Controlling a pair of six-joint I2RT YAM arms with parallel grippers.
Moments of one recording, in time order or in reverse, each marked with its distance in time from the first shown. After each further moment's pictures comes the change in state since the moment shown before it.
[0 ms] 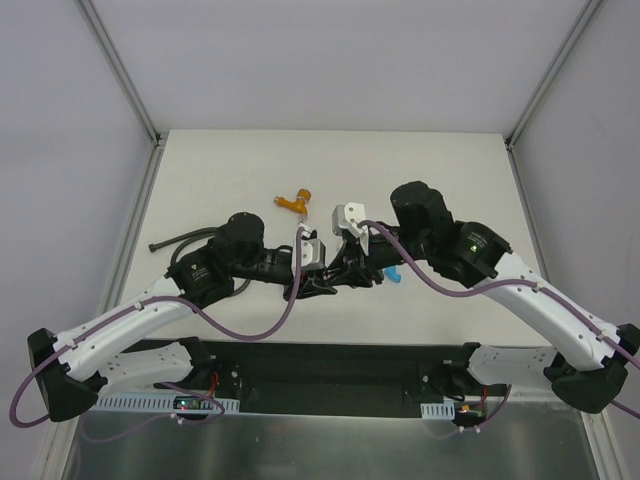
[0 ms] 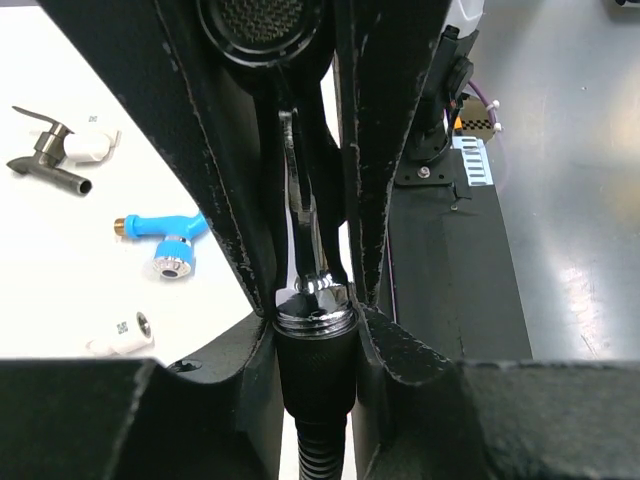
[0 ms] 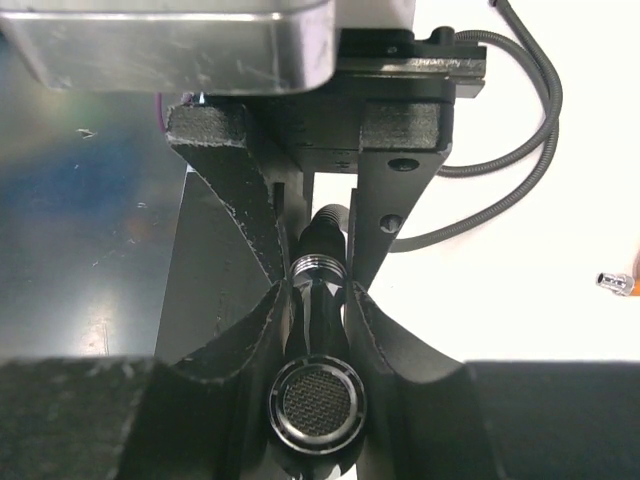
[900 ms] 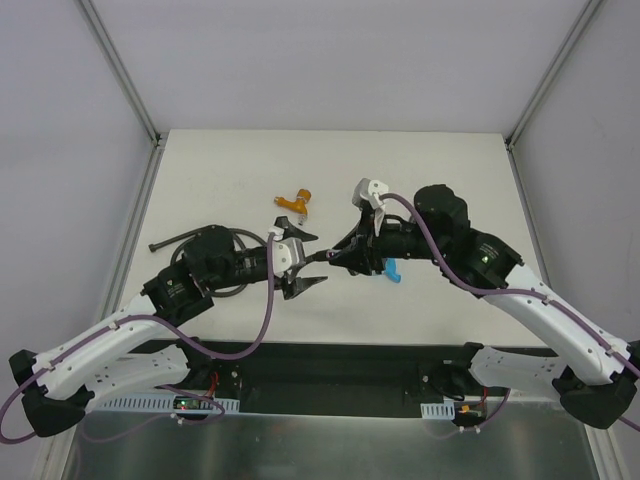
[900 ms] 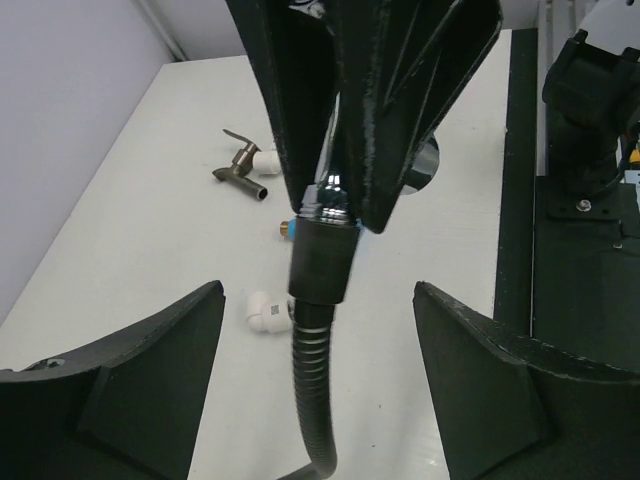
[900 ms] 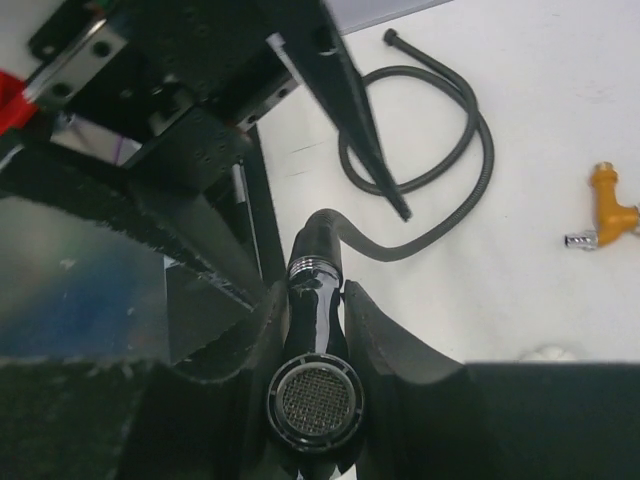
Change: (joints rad) left arm -0.018 -0.157 -0.058 0.083 -0.327 0.120; right arm -0.055 -0.099 -0.127 0.258 0.208 0.359
